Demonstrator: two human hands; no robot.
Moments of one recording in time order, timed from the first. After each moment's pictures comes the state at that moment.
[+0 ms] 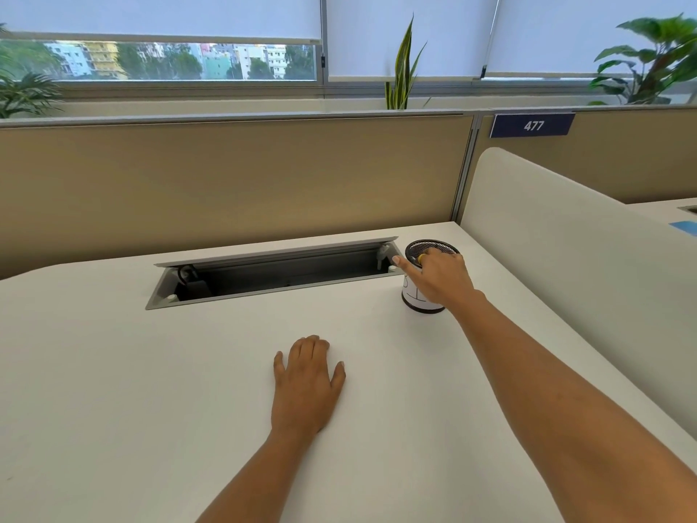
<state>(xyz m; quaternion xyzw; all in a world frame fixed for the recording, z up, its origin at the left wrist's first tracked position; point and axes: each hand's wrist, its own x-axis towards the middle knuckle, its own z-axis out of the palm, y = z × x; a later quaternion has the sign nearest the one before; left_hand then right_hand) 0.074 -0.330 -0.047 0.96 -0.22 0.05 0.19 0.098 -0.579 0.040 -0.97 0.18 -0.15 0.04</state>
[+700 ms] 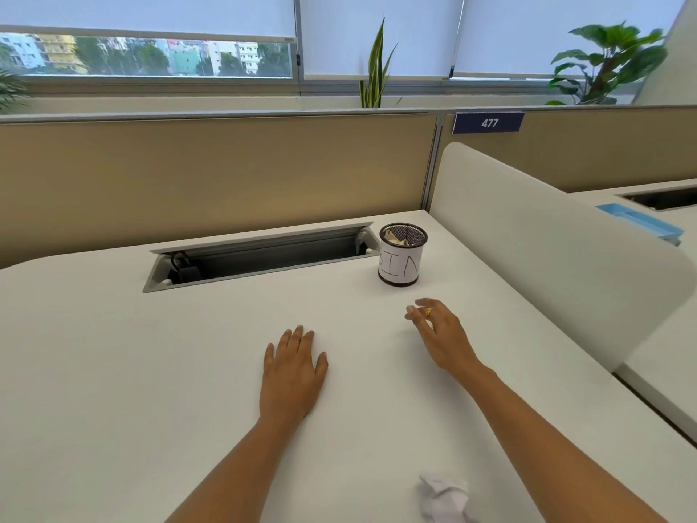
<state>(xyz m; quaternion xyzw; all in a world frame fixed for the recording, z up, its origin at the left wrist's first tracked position) 0.036 -0.306 -0.048 0.96 -0.23 0.02 0.18 -0.044 -0.528 -0.011 -0.88 0.22 -0.17 0.38</state>
